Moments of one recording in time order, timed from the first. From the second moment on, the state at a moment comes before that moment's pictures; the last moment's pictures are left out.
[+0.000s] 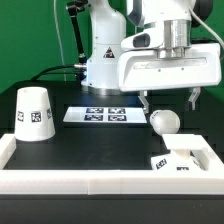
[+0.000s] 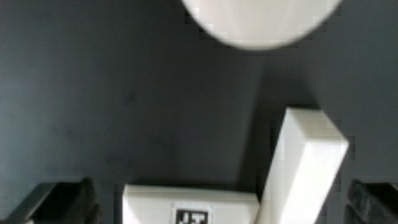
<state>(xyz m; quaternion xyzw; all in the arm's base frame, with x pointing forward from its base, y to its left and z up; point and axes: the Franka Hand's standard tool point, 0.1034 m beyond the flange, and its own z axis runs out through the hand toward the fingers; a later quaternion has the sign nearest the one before) 0.493 0.101 0.073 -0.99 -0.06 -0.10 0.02</state>
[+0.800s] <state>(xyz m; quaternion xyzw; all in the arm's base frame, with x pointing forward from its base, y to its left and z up) 0.472 0.099 0.064 -1.00 -0.07 -0.02 0.02</state>
